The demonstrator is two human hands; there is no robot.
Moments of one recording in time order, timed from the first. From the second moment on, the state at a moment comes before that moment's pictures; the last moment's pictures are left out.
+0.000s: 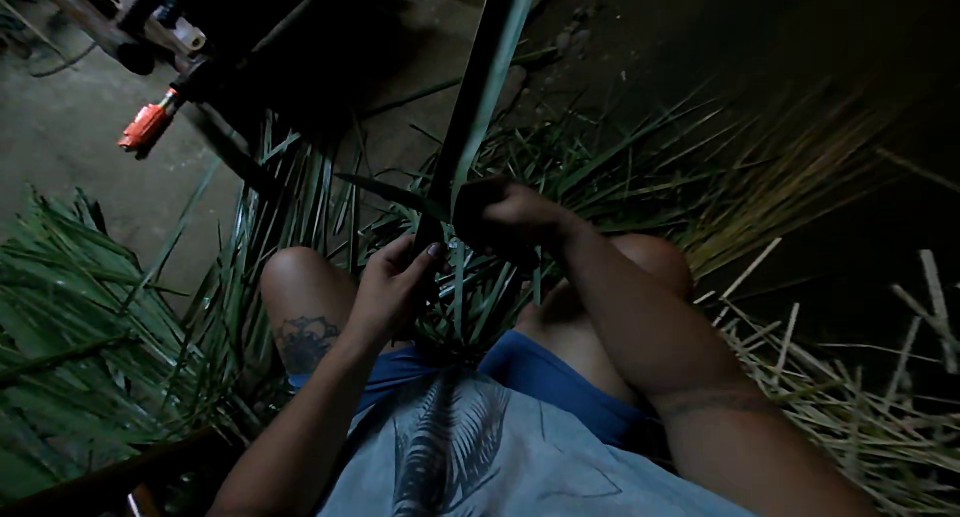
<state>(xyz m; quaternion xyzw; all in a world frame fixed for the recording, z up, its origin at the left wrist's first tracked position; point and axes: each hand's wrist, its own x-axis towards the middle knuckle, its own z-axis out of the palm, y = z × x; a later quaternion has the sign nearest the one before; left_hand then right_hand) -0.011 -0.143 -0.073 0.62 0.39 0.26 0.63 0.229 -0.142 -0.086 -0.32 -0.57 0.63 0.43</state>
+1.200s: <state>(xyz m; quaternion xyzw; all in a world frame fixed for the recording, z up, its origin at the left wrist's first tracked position) -0.074 -0.150 -0.097 0.68 0.41 0.11 0.60 0.245 -0.128 -0.087 -0.41 -0.35 0.57 0.61</state>
